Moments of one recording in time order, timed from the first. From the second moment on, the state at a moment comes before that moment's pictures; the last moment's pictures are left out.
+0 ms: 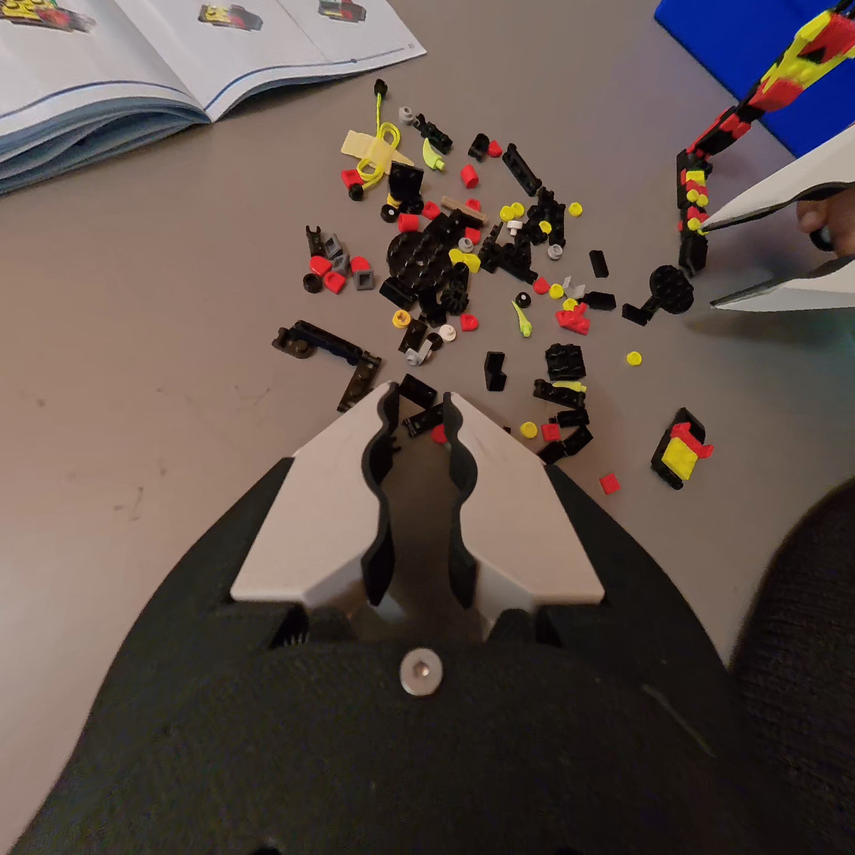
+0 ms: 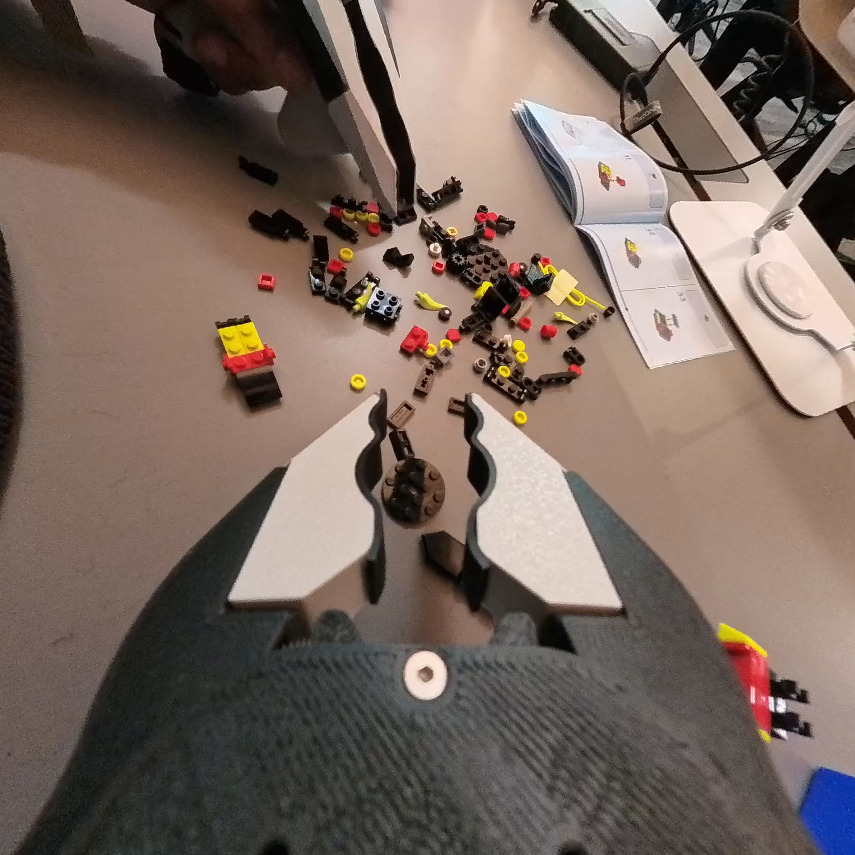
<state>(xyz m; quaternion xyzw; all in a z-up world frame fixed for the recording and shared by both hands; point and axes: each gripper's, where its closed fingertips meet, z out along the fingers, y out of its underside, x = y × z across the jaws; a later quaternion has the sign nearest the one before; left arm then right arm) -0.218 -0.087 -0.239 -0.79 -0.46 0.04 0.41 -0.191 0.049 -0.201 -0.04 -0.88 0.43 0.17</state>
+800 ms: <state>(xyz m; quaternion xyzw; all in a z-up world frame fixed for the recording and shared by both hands) -0.224 -0.083 -0.240 -0.79 -0.46 0.06 0.41 -0.190 0.048 -0.205 -0.03 -0.89 0.43 0.17</state>
